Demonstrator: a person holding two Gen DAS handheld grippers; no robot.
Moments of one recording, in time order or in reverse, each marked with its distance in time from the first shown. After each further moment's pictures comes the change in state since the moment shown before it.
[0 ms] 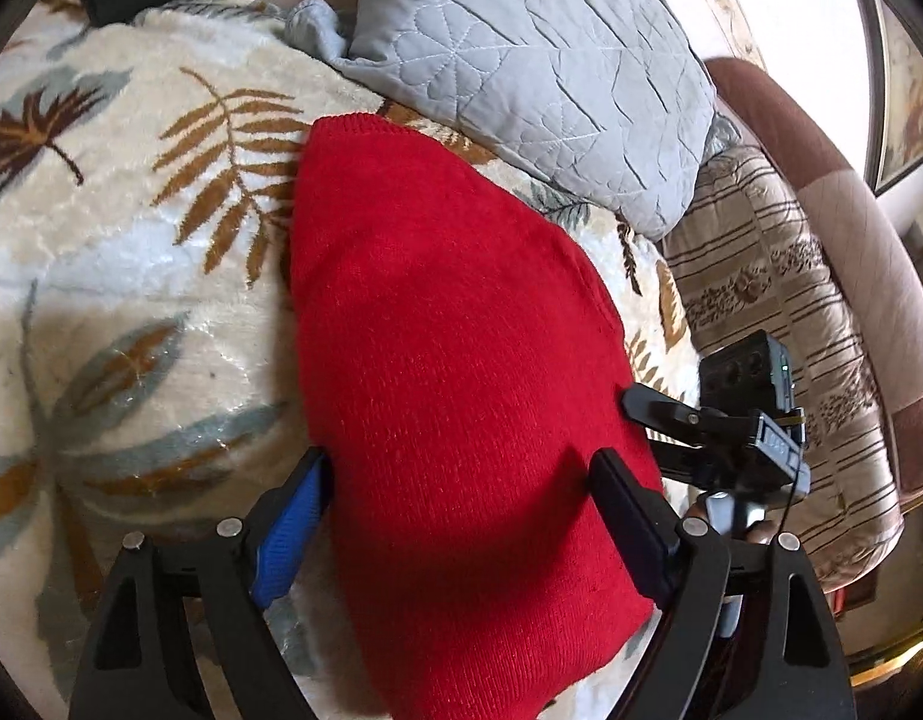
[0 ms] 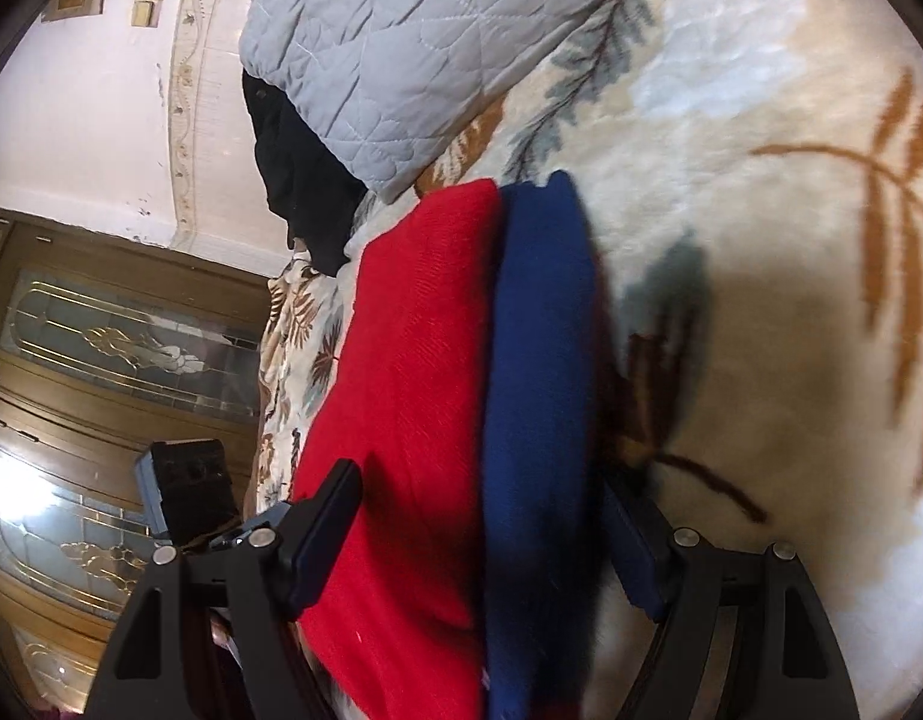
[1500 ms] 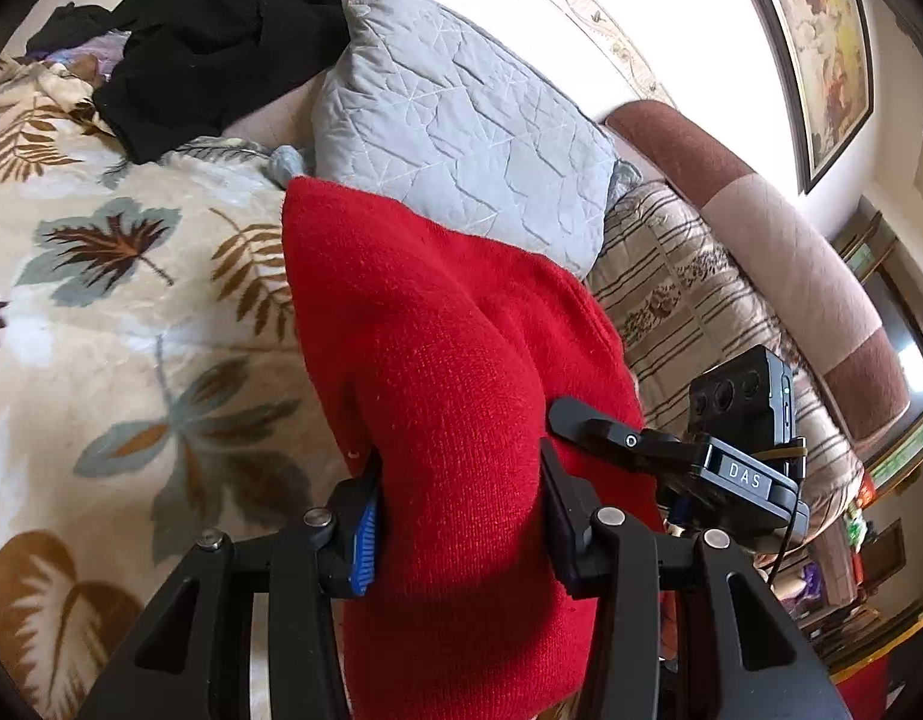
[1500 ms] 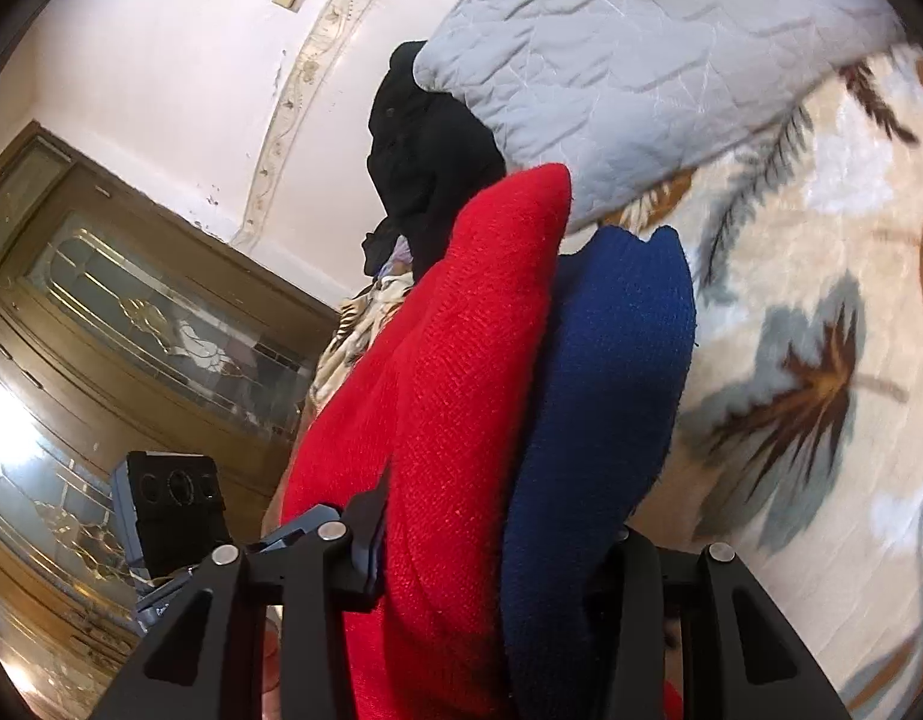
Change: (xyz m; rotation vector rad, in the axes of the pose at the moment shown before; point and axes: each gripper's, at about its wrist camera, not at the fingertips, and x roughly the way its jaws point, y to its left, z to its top) left arm -0.135 -0.036 -0.050 0.146 -0.179 -0.026; right arm -0.028 0.131 -0.083 -0.158 -0.198 0.016
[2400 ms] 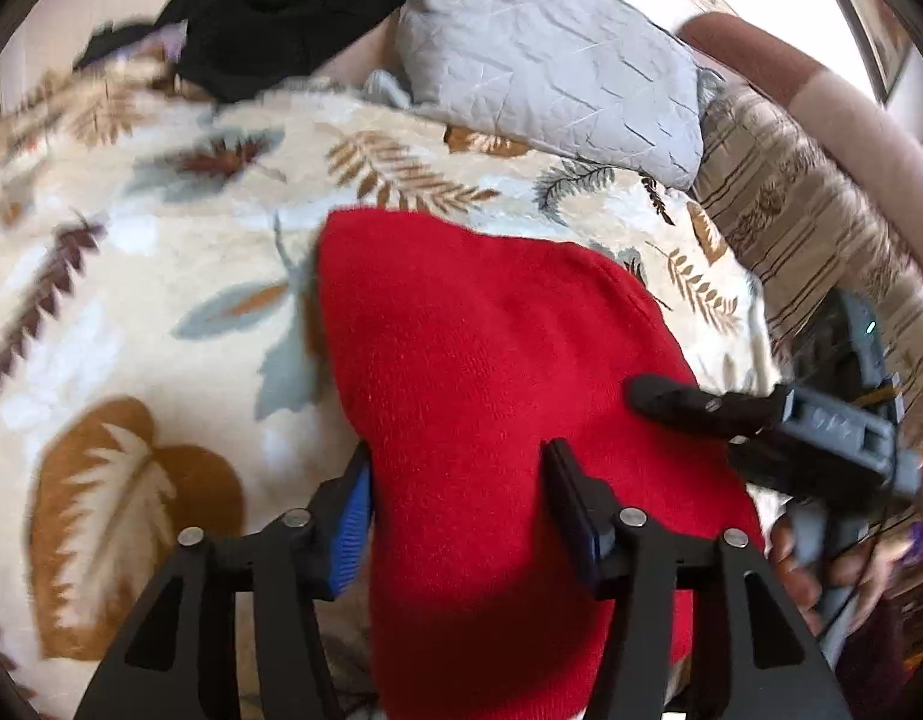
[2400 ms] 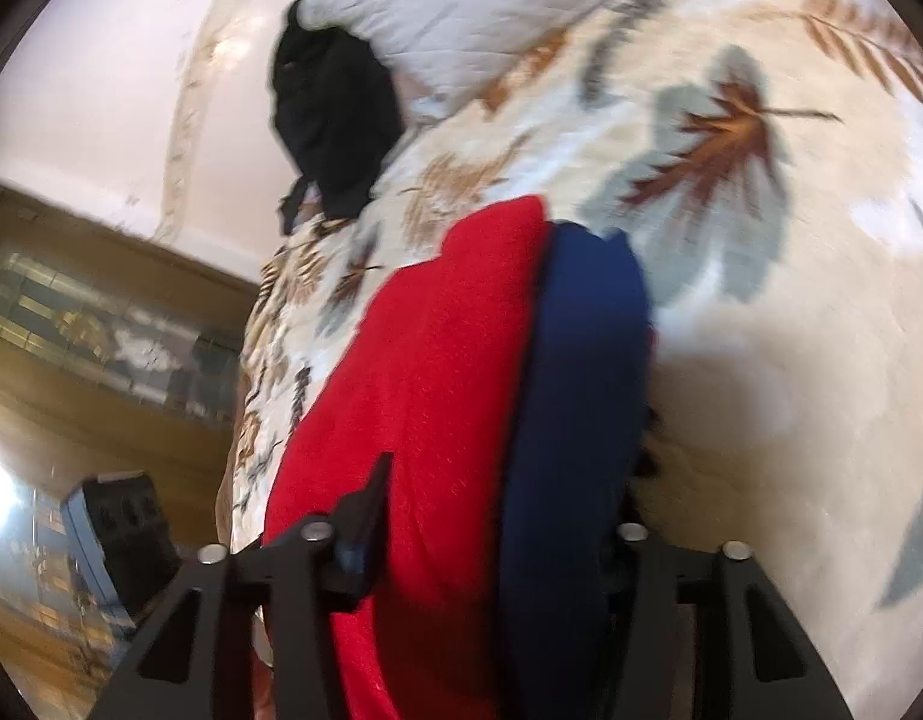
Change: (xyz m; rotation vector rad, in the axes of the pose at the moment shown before) left arm 0.007 0.012 -0.079 0.129 0.081 0.344; right arm 0.020 -0.032 -0.081 0.176 0.085 -0.152
